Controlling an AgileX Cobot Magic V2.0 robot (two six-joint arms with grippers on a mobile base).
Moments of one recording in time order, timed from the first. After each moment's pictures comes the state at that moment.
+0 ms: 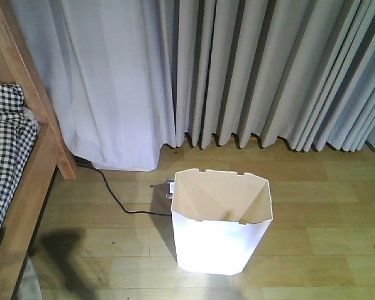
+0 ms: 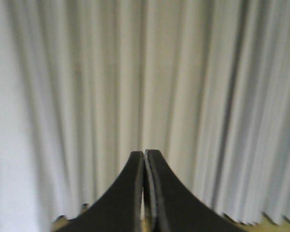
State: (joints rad) left arm 0.14 -0.01 0.03 0.04 0.35 -0.10; right arm -0.02 0.10 -0.02 -0.17 0.07 0.10
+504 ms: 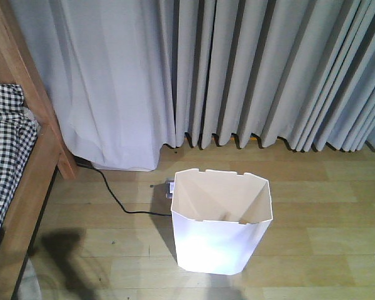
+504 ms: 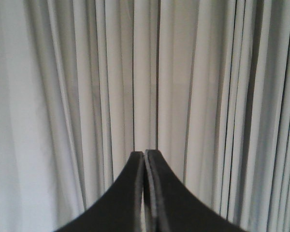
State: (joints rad) left arm 0.14 -0.01 0.03 0.04 0.35 -0.10; right arm -0.01 -0.01 0.03 -0.03 0.04 0.03
